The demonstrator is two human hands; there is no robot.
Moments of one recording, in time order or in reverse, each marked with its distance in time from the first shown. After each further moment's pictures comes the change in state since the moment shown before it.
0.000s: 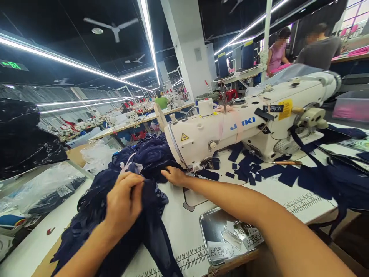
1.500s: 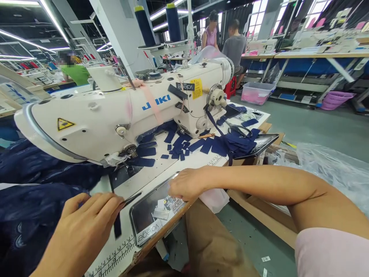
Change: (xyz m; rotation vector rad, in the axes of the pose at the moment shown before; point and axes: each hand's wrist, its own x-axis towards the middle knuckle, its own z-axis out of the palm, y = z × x) left_hand 0.010 0.076 0.053 -0.060 -0.351 0.351; right_hand -0.204 0.036 -0.128 -0.744 -0.626 -0.043
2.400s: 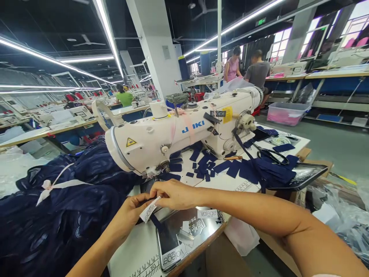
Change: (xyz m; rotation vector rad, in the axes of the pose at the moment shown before) left_hand 0.002 -0.022 0.031 -1.462 -0.185 -1.061; right_hand 0.077 -0.018 -0.025 0.725 0.570 -0.170
